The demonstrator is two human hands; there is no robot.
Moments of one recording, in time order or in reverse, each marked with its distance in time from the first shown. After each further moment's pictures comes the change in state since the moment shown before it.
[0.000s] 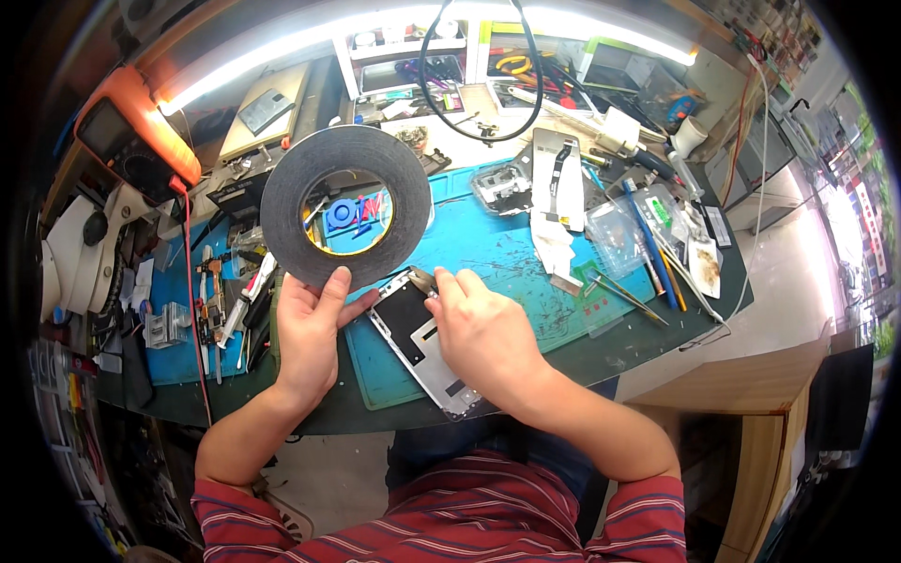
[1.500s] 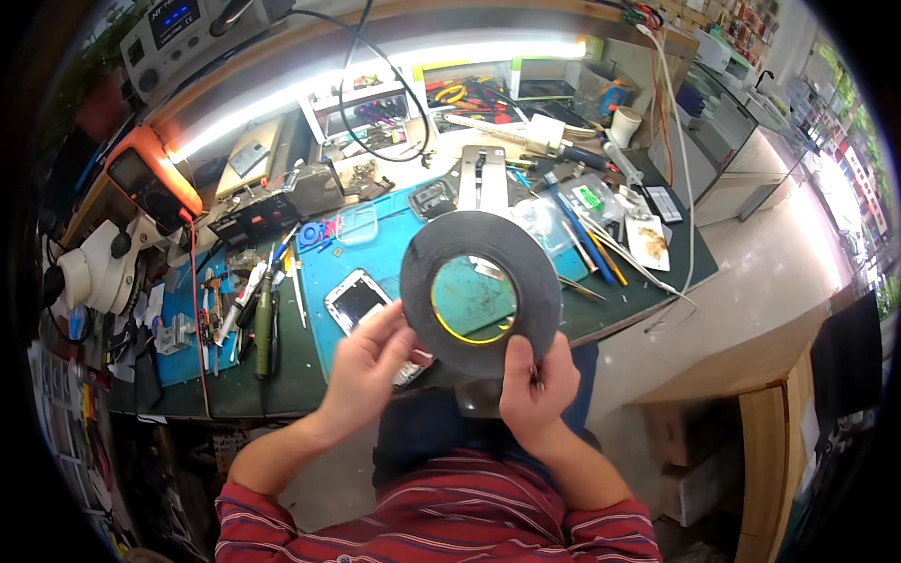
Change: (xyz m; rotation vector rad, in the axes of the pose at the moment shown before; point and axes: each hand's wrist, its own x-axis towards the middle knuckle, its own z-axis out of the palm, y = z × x) left_hand -0.077 -0.013 0.087 0.258 -0.440 -0.068; right_hand -0.130 0.031 -0.035 0.650 0.865 0.237
